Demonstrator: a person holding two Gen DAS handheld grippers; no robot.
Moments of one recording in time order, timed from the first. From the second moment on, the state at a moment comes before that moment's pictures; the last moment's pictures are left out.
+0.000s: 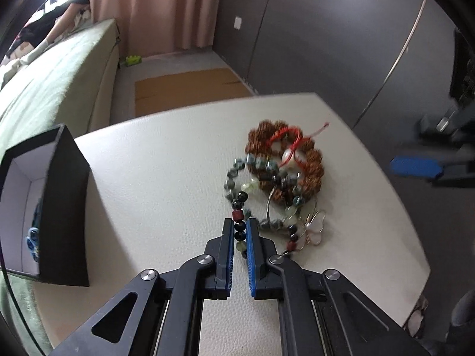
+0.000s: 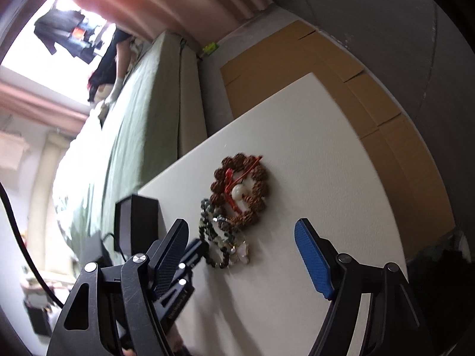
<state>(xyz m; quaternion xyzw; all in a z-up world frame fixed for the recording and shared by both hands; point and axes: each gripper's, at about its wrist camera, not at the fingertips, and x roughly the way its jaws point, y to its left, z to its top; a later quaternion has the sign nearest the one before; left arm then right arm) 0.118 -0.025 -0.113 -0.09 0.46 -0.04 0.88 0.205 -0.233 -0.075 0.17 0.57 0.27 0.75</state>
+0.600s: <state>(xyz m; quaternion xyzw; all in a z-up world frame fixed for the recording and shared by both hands) 0.096 0.023 -0.063 -0.16 0.40 -0.03 0.90 0.193 -0.171 -0.107 0.05 0.60 0.27 0.75</state>
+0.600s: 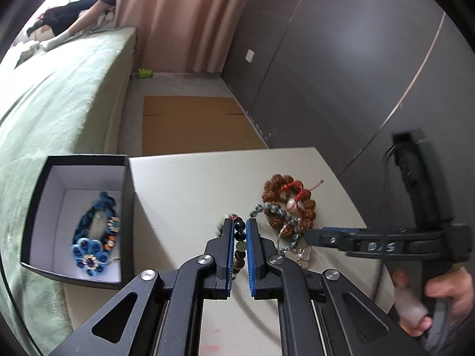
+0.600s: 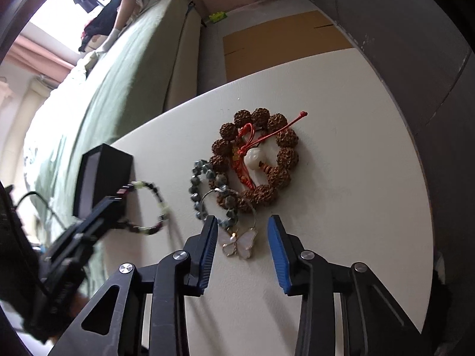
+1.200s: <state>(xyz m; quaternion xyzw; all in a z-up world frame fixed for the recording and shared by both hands) 0.066 0.068 -0.038 -0.18 0.36 -0.01 0.91 0.191 -0.157 -0.104 0.02 0.59 0.27 0.76</state>
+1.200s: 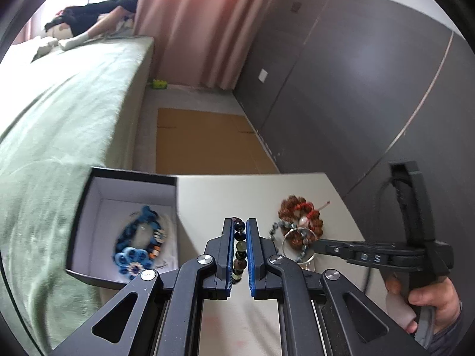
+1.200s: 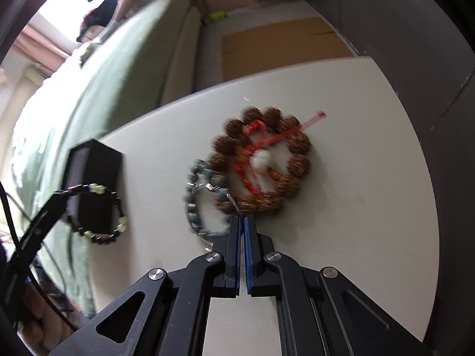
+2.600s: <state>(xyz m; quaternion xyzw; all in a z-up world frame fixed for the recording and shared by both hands) 0.031 0.180 -0.027 -0.31 0.29 0.09 0.90 0.153 -0.081 -0.046 0.14 0.50 0.40 0.76</state>
